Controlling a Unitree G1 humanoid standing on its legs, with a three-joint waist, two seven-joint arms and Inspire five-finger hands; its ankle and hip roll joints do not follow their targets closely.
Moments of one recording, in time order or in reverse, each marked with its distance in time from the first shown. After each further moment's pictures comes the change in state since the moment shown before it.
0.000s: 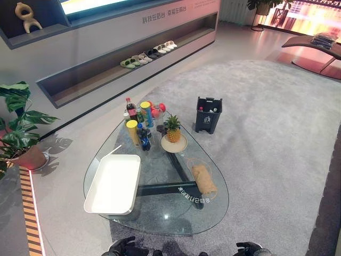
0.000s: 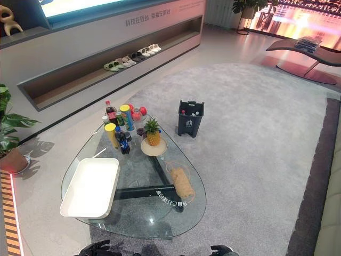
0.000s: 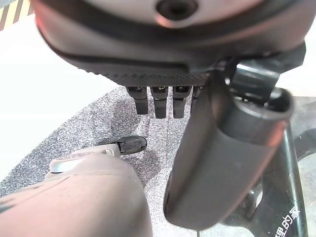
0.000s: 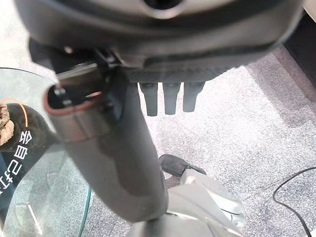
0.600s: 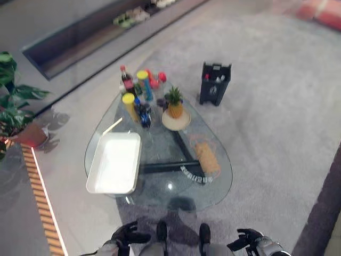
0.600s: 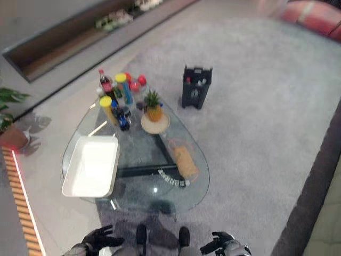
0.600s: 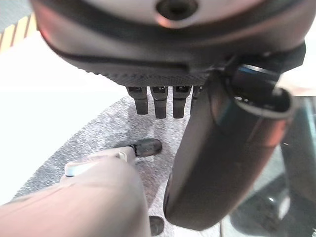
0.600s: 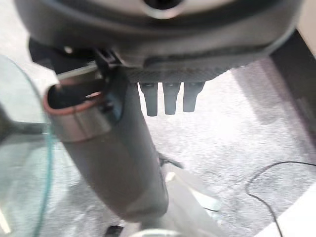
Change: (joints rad) left arm -0.101 0.001 -0.006 -0.042 -0.079 -0.051 0.026; right arm -0.114 -0.040 0.027 -0.017 0.071 0.002 -0.037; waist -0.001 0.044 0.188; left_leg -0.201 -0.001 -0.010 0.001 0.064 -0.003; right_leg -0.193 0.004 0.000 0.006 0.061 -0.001
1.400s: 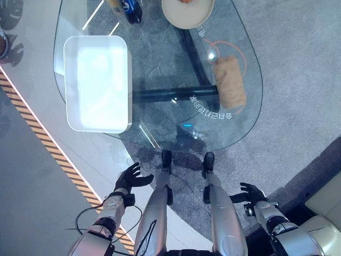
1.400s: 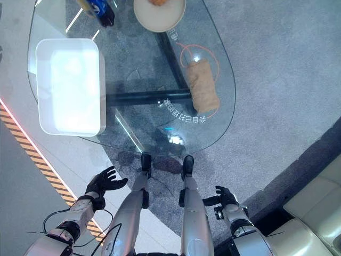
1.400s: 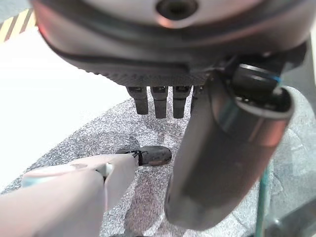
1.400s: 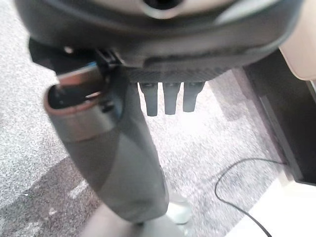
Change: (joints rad) left arm -0.232 0.053 -0.076 -0.124 -0.216 -0.138 0.057; right arm -0.229 -0.043 -0.007 -0.003 0.114 -0.091 -0.110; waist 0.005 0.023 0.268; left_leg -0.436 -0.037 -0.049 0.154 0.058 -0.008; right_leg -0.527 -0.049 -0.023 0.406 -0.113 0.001
